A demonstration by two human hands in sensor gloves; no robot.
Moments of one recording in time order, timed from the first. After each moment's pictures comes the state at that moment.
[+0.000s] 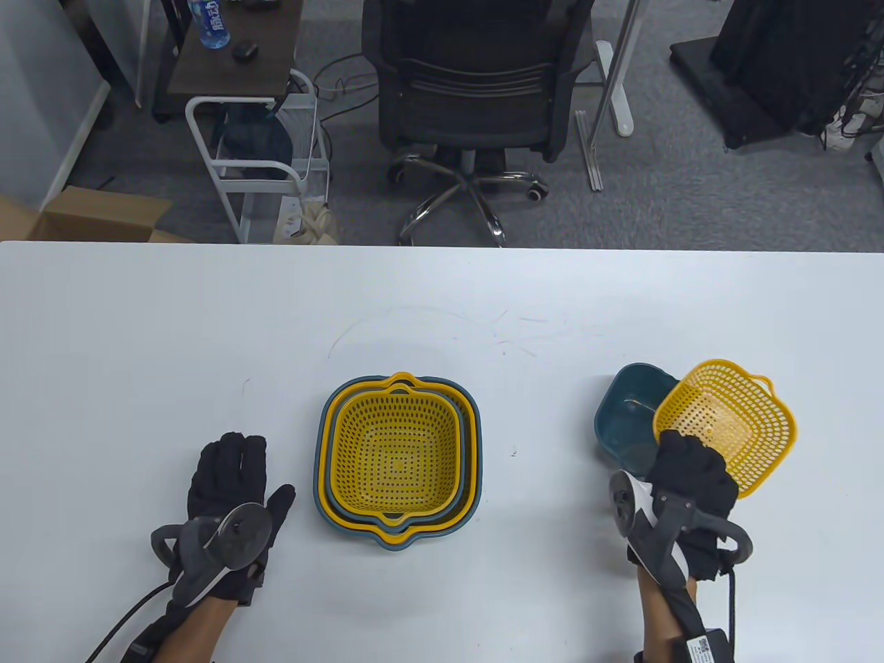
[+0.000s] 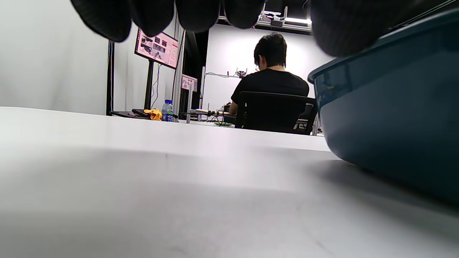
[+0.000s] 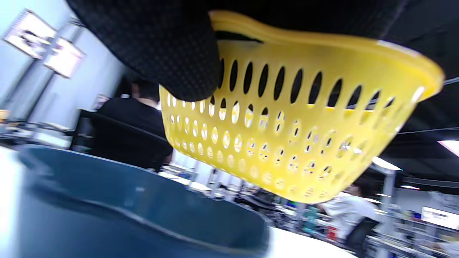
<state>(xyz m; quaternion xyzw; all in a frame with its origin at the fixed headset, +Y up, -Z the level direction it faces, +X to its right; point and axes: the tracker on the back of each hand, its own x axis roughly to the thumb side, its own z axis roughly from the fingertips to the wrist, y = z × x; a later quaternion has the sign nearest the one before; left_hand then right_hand) -0.272 -0.749 -0.173 0.09 0.00 0.05 0.99 0.203 -0.697 -0.201 0.11 0.24 -0.95 0.15</state>
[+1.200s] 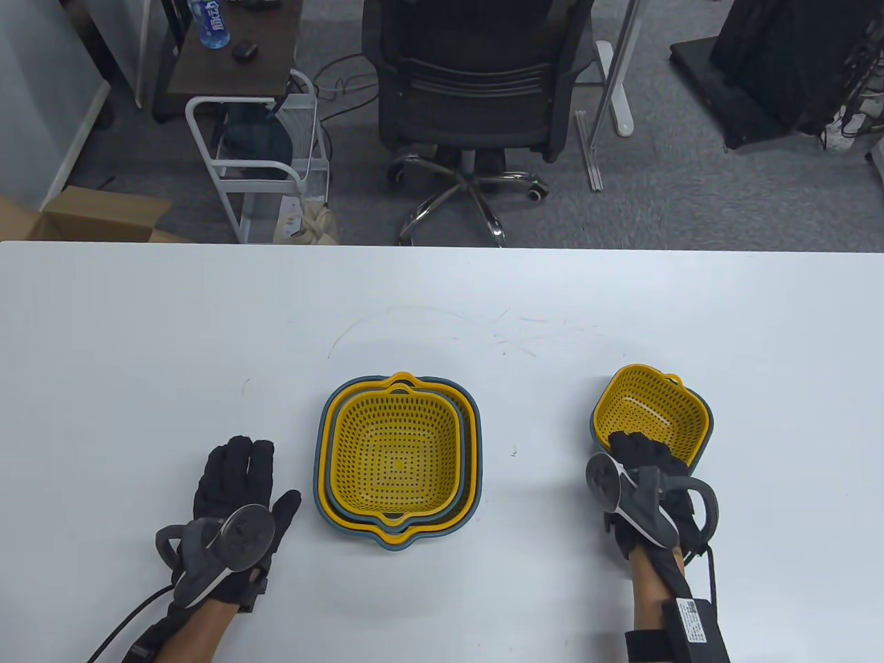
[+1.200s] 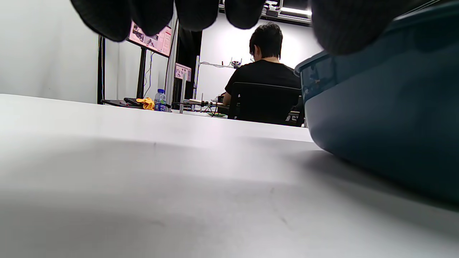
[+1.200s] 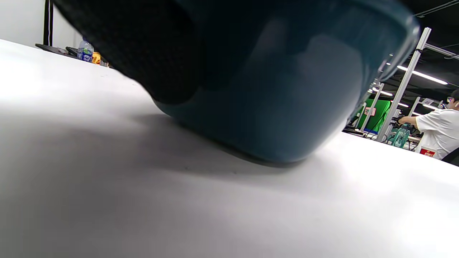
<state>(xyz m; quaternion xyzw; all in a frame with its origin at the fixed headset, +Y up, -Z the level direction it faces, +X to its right) -0.266 -0.752 -0.170 0.07 -0.01 0.05 1.00 0.214 -0.757 -0.237 0.04 0.05 -0.99 0.09</state>
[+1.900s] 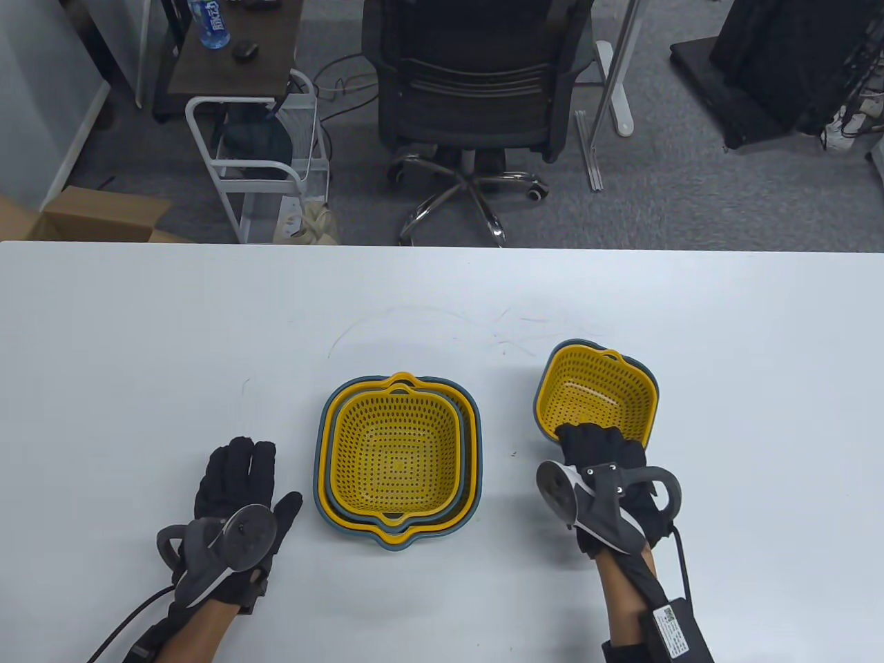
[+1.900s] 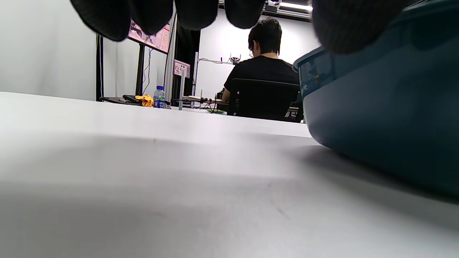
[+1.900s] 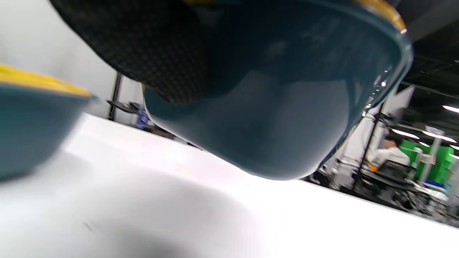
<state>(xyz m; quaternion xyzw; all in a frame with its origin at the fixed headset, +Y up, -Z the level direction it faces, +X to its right) -0.264 -0.751 -0.170 0.06 -0.02 0.05 1.00 0.123 -0.675 -0.212 -0.09 0.14 -0.98 0.08</state>
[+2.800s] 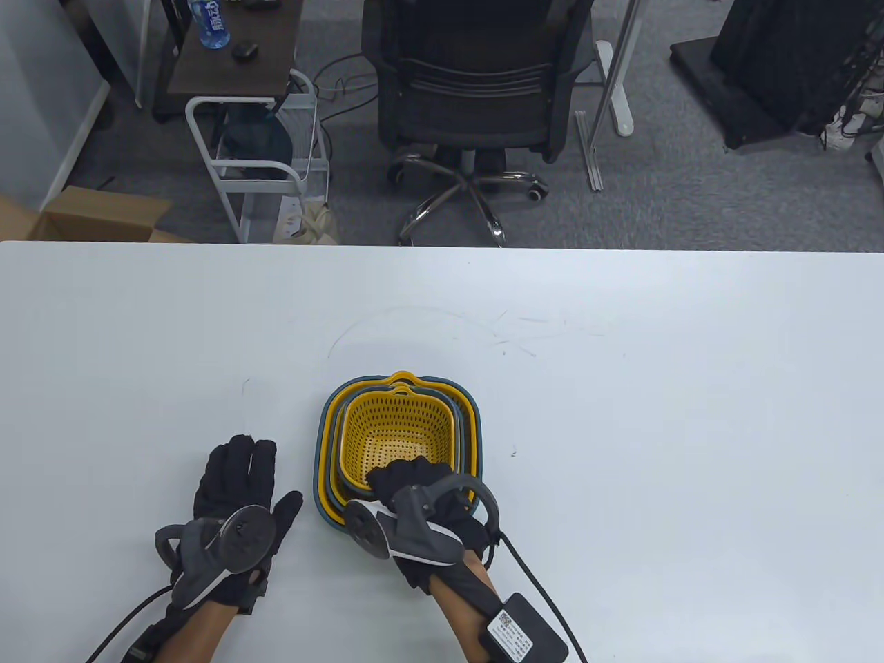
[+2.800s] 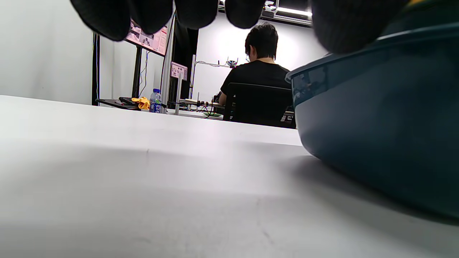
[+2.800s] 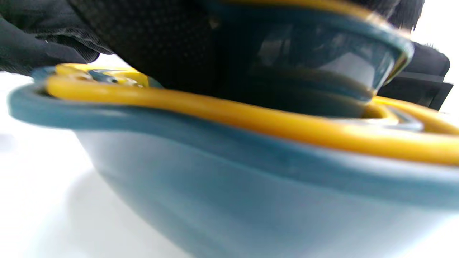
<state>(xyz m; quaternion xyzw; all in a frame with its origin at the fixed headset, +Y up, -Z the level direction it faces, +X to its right) -0.262 -0.742 -0.168 0.07 -0.02 0.06 1.00 -0.051 -0.692 -0.188 -0.25 -0.01 -0.97 0.00</state>
